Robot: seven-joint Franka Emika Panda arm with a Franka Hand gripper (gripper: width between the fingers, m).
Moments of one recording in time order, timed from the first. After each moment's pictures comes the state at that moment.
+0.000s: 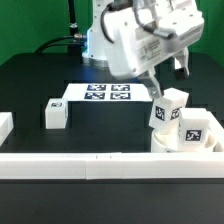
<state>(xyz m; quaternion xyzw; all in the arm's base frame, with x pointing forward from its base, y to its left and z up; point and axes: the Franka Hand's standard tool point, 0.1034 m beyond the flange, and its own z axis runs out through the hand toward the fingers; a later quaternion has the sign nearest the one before) 0.602 0.062 0.109 -0.43 0.89 0.10 0.13</state>
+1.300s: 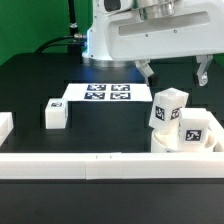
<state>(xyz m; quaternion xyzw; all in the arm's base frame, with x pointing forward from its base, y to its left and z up) 0.597 0.070 0.107 -0.95 0.29 0.00 0.12</state>
